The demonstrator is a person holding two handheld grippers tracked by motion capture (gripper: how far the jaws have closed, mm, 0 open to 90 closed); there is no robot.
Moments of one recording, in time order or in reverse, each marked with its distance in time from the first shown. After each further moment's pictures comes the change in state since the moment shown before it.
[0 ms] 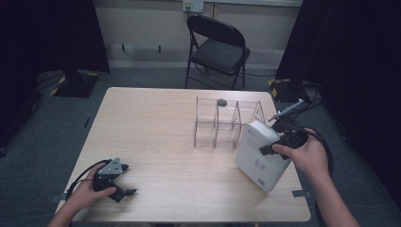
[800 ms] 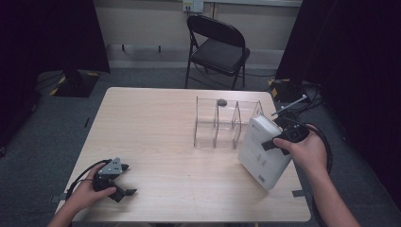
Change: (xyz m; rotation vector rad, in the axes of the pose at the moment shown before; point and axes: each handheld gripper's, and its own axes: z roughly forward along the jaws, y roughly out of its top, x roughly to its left) left arm 0.000 0.000 0.000 0.001 -0.003 0.002; right arm -0.013 0.006 0.001 -0.002 -0.029 0.107
